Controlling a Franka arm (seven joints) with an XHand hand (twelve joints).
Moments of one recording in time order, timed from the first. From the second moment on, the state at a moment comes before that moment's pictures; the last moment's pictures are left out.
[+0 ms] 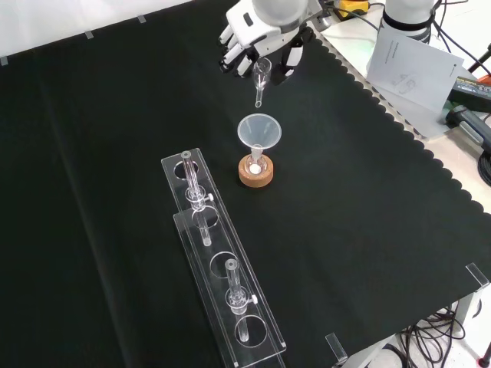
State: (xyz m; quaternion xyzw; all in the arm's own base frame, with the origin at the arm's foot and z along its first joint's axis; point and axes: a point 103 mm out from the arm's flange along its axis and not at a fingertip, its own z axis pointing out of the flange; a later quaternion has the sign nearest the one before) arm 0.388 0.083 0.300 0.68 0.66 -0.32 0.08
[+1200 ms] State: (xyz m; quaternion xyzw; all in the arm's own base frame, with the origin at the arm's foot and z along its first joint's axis) arm 0.433 0.010 0.279 0.69 0.69 -0.21 0.01
